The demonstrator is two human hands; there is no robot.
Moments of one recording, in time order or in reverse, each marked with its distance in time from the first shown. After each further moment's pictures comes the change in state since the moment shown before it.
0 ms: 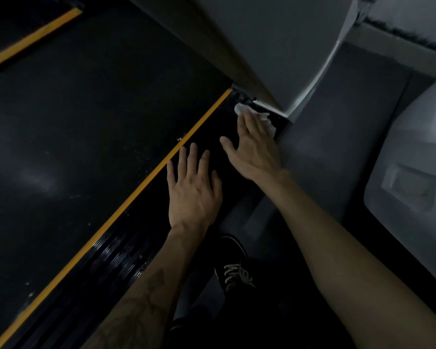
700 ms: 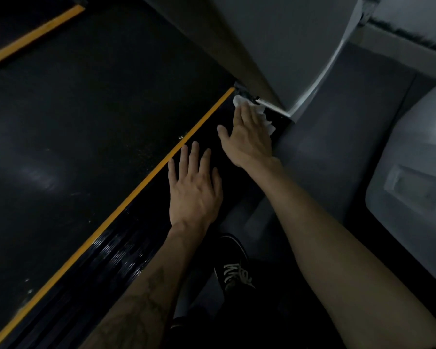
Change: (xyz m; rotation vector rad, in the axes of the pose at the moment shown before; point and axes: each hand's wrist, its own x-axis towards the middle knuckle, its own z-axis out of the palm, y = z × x) left_hand 0.001 0.000 0.001 -0.013 0.000 0.004; right_hand 0.021 -0.021 -0.004 0.071 -0.077 0.086
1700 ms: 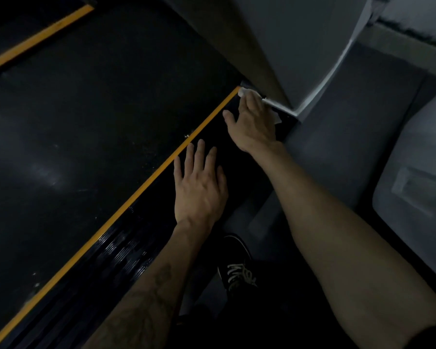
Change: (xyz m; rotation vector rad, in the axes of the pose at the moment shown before) left_hand 0.001 -0.001 0.001 0.002 -0.006 -0.012; right_hand 0.033 0.002 0.001 -0.042 0.044 -0.015
